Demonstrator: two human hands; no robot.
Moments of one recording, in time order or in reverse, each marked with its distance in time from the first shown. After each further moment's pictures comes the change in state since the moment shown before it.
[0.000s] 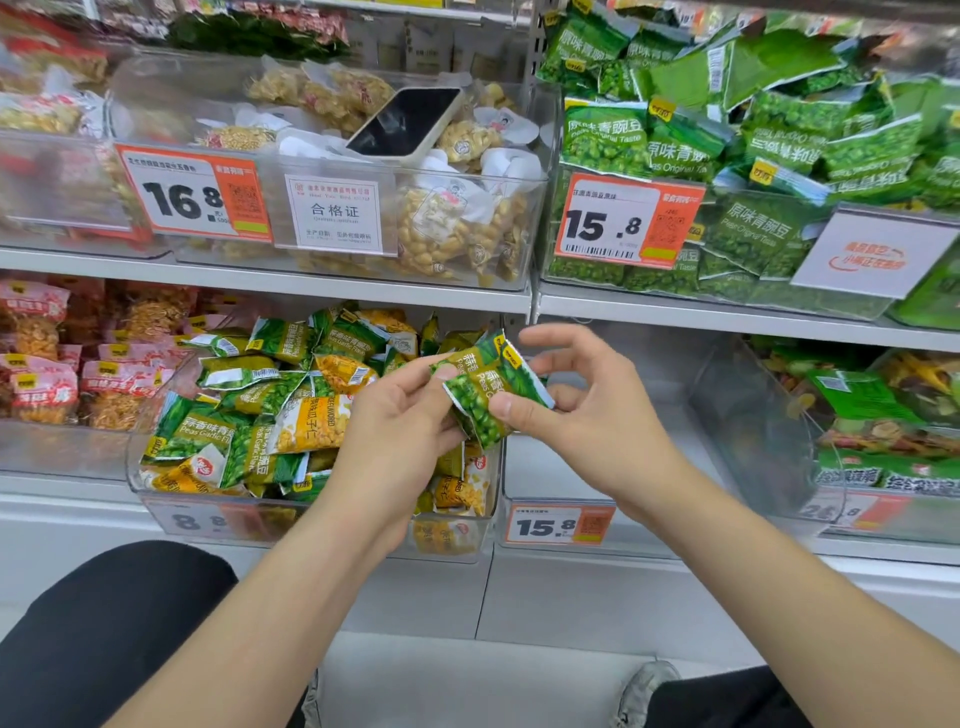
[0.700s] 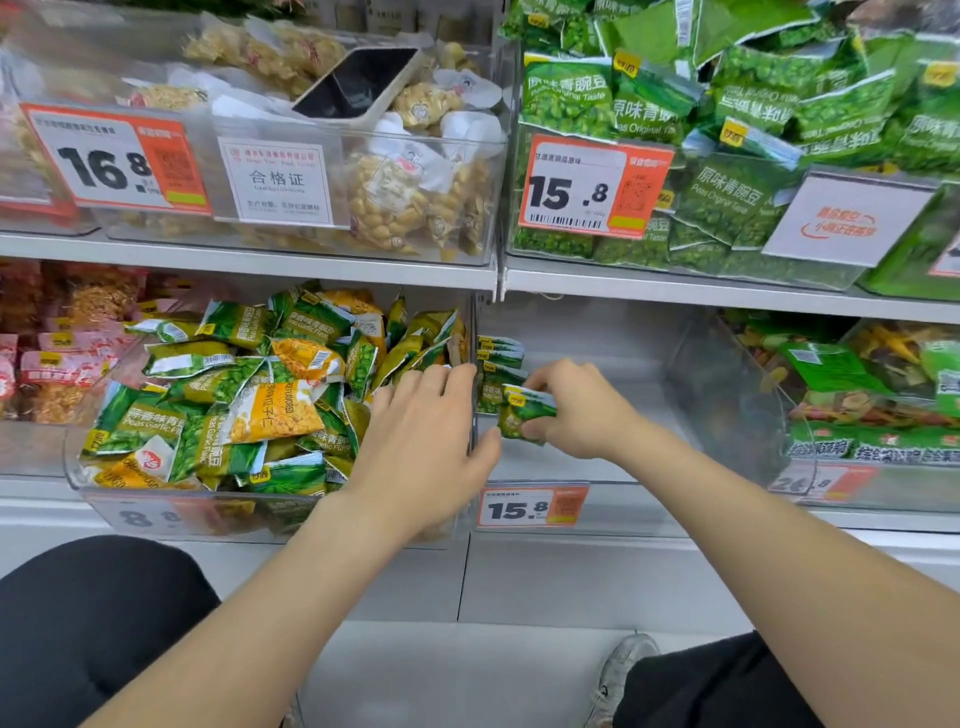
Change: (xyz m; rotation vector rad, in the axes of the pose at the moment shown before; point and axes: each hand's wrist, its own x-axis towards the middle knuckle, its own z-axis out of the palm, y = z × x) left_hand 0.021 -0.042 0.016 1.536 -0.106 0.397; right_hand 0.055 0.083 -0.036 -1.001 -0.263 0.144
